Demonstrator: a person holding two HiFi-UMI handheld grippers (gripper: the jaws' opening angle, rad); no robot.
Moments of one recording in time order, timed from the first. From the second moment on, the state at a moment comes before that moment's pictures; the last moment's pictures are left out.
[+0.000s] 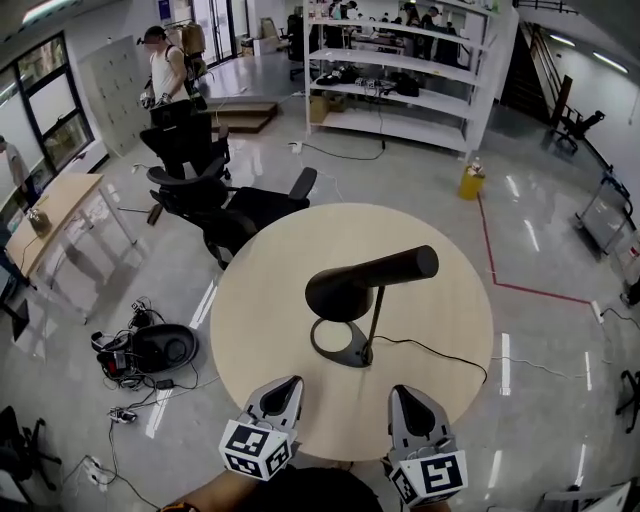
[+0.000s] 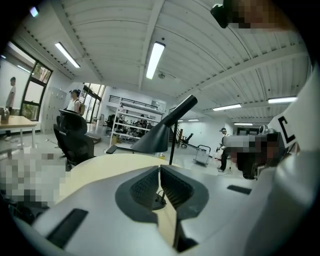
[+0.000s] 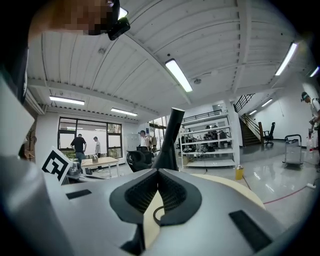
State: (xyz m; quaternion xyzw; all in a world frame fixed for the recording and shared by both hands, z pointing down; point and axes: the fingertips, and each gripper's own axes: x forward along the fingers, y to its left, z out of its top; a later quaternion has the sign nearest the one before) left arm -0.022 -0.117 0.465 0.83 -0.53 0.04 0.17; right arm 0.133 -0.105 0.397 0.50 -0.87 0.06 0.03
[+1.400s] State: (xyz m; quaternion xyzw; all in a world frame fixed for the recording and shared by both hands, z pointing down) left arm -0.054 -0.286 0.477 0.82 -0.33 -0.19 0.43; right arm 0.093 -0.276 0.199 0.53 -0.83 -0.11 0.12
